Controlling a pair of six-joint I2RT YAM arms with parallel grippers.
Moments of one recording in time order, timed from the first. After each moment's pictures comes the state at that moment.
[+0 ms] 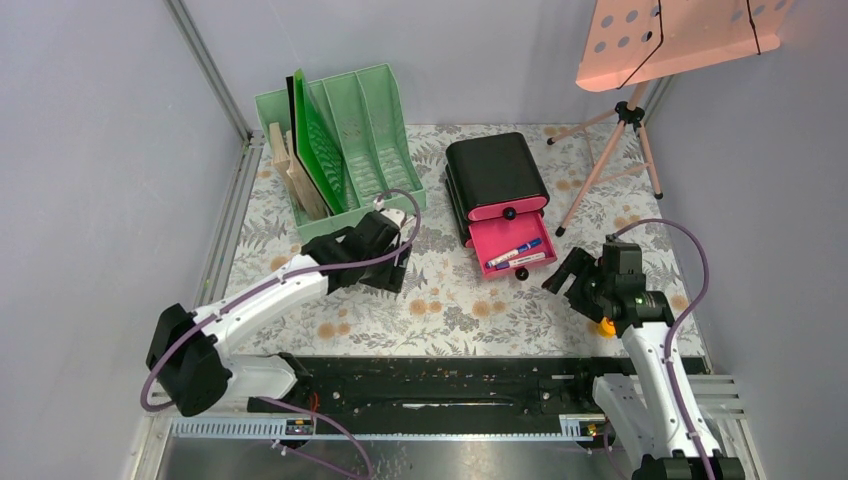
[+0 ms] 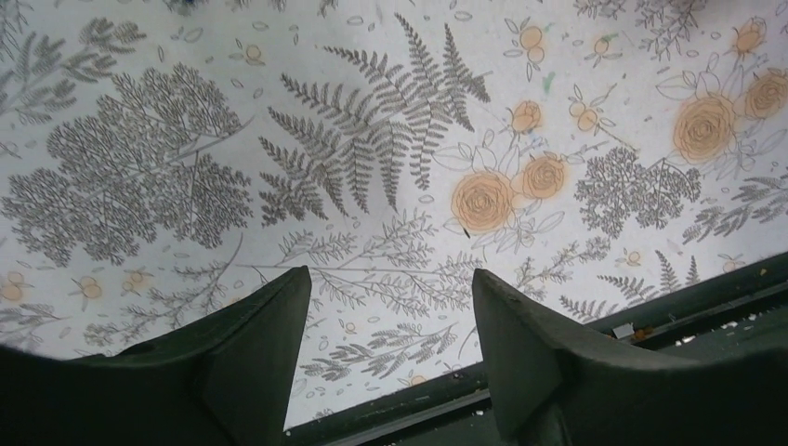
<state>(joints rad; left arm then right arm) -0.76 1.24 0.94 -0.70 -0.14 -0.40 0.01 0.70 0.60 -0.81 -0.17 0.61</state>
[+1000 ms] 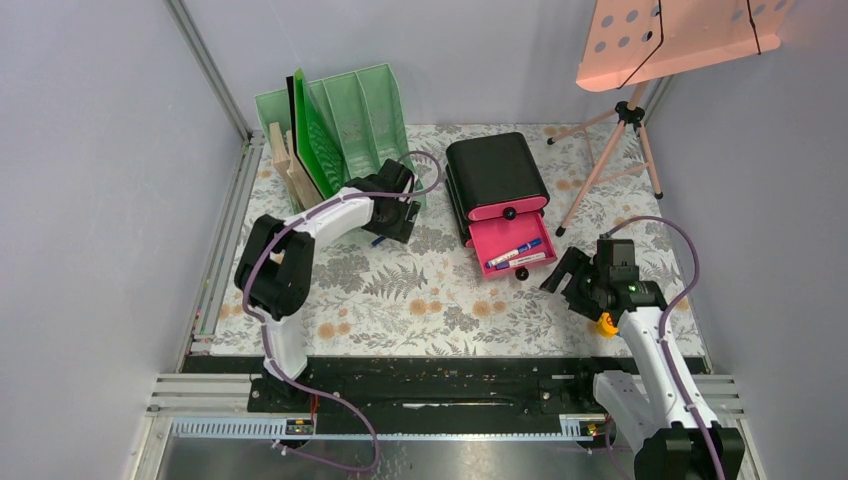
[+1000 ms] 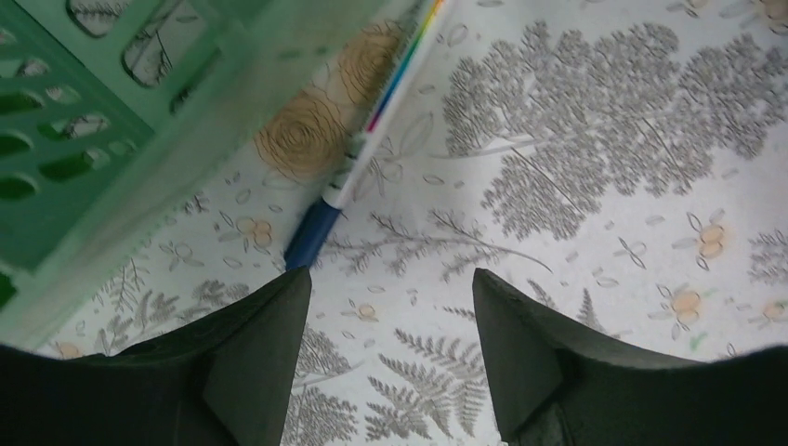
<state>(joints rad) -0.51 1.87 1.37 -0.63 -0.09 -0.14 0.01 0.81 0.59 -0.77 -0.17 0.59</state>
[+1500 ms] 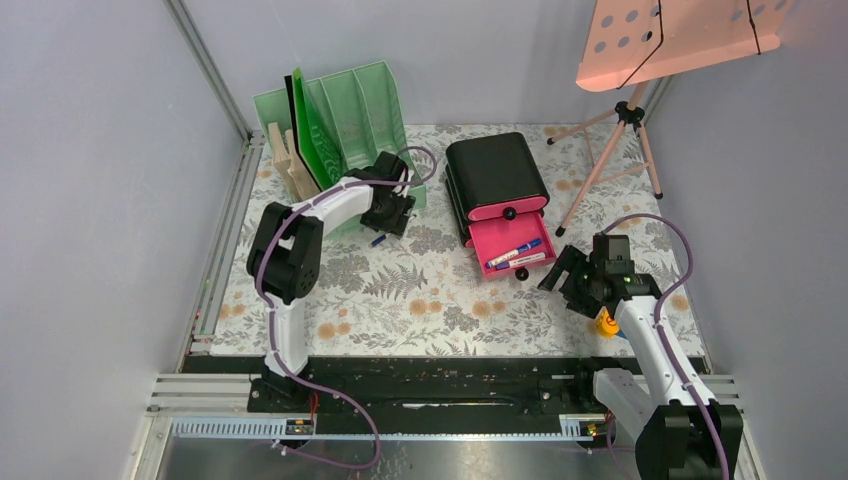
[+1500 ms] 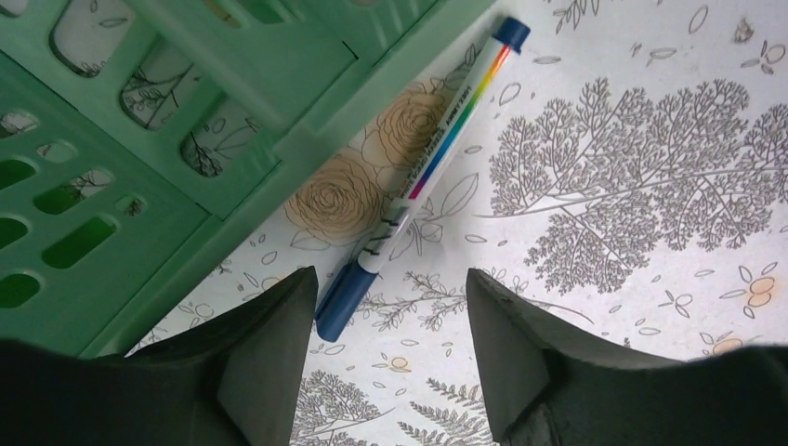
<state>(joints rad) -0.43 2.02 1.49 -0.65 -0.02 -0.08 0.01 0.91 0.58 -0.71 -0.18 0.59</state>
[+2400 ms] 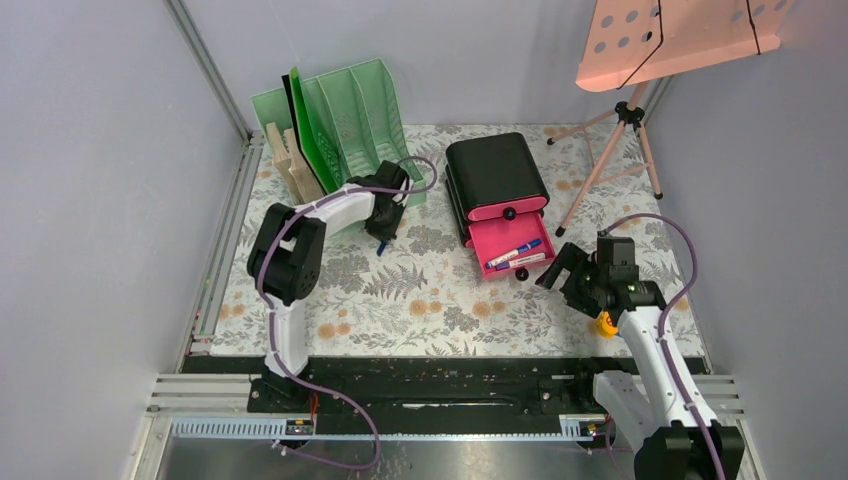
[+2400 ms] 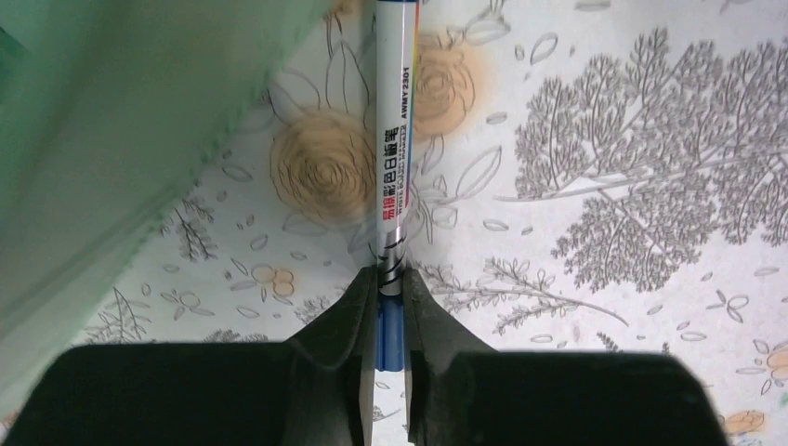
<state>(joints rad) -0.45 2.03 1.46 -0.65 -0.06 -0.08 0.01 0.85 0.58 -0.71 -0.20 0.59</state>
